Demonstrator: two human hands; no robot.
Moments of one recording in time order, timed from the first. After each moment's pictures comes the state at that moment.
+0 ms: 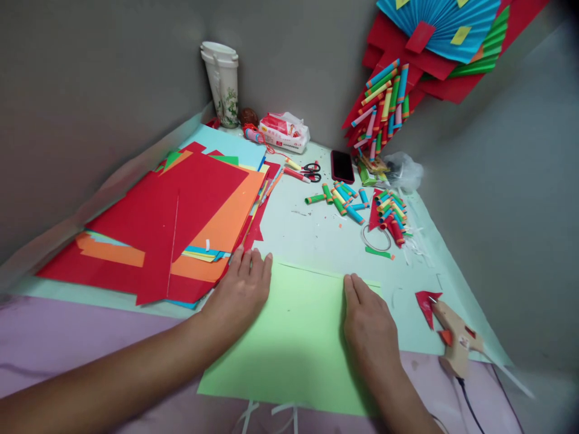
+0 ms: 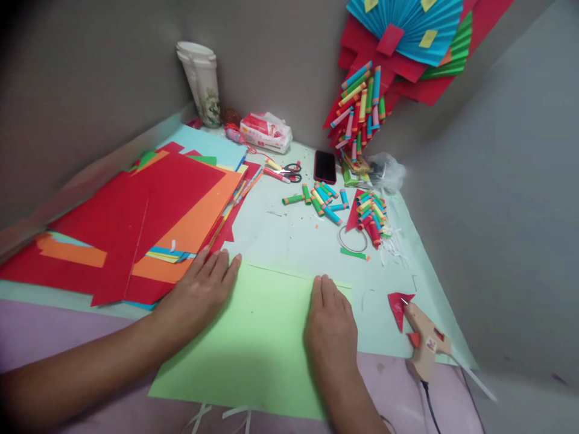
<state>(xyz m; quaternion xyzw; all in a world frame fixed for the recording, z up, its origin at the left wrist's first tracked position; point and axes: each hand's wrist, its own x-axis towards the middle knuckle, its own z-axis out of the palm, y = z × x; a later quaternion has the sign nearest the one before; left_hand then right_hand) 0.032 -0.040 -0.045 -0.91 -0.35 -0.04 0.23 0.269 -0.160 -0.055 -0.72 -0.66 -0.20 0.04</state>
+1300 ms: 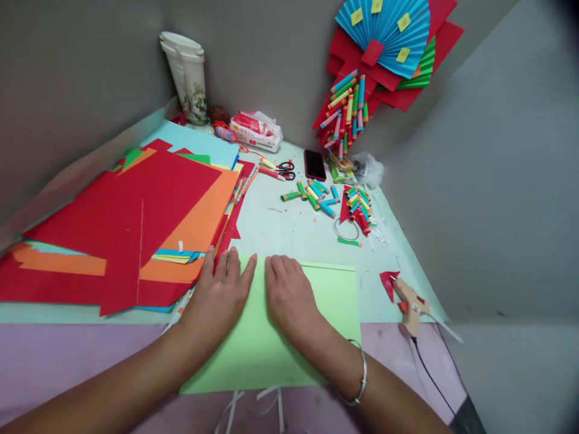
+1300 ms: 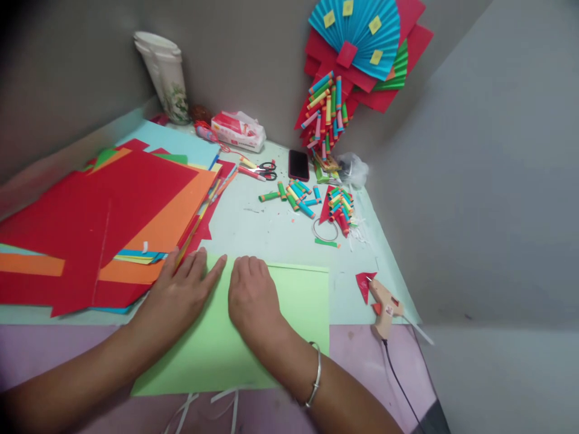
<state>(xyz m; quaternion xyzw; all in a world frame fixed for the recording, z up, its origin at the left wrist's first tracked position) 0.035 -0.045 -0.035 -0.91 -0.37 -0.07 0.17 0.191 -0.093 -0.035 -0.62 -0.77 -0.13 0.07</state>
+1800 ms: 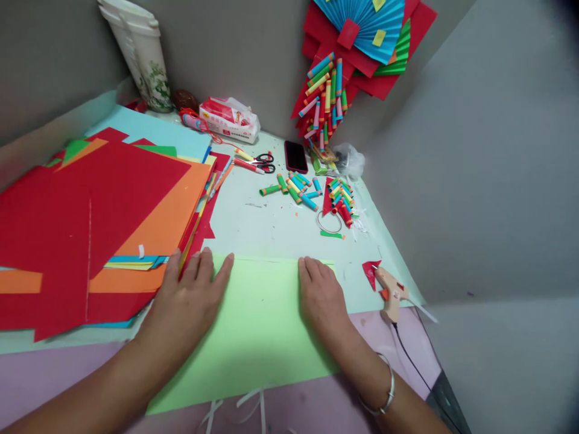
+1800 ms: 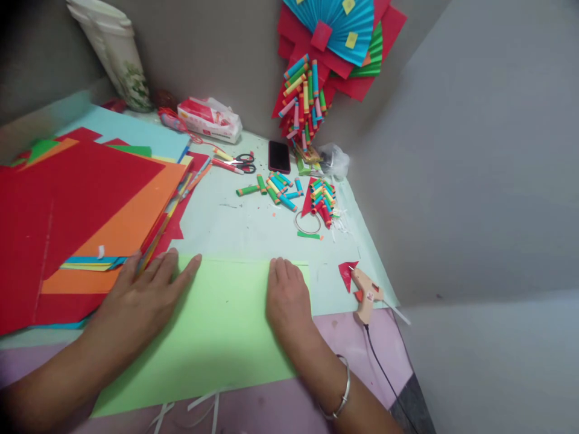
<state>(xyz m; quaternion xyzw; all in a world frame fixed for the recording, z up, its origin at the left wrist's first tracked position) 0.030 -0.040 -0.042 -0.91 -0.34 -0.07 0.23 0.271 -0.142 -0.046 -0.70 -0.69 -0.20 0.06</state>
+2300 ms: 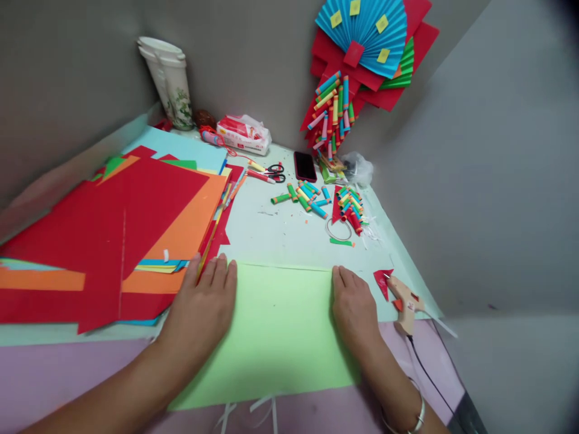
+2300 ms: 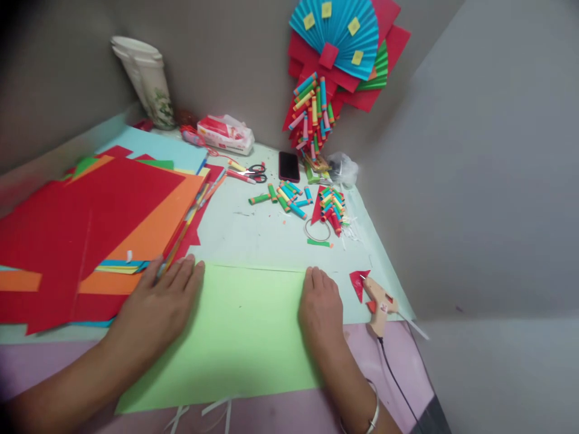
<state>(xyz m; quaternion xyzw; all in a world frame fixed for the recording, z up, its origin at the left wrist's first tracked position) 0.028 -0.044 -0.030 -0.91 -0.35 -0.06 0.21 0.304 -0.163 -0.049 -0.76 -0.62 -0.21 0.00</state>
